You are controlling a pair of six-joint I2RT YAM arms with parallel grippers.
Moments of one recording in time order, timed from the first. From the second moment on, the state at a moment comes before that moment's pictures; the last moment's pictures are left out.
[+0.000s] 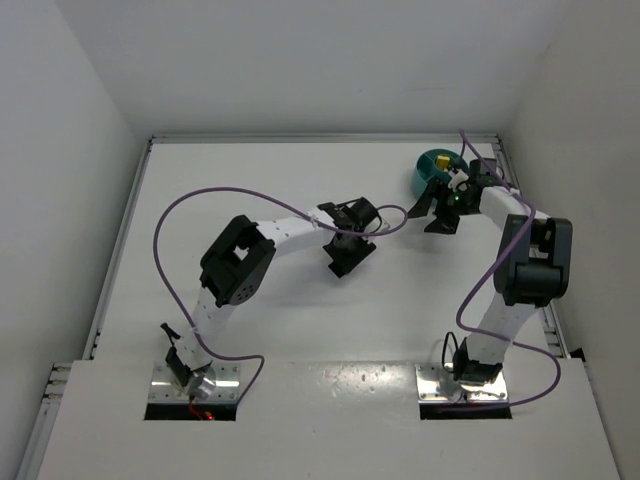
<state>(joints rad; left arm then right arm) -0.84 2.19 1.67 -0.68 0.00 0.02 -0.15 1.84 1.18 -0.47 -0.62 0.31</state>
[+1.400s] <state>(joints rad) -0.78 1.87 1.43 -0.46 0.12 -0.05 0.06 1.89 1.05 -0.25 -1.00 0.47</state>
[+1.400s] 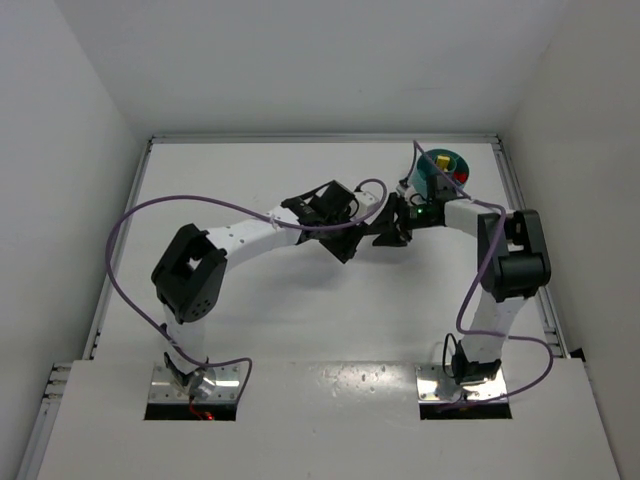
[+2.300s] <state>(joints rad) -0.78 1.82 1.40 -0.44 0.13 -0.05 0.21 1.97 1.08 -0.20 -1.13 0.51</state>
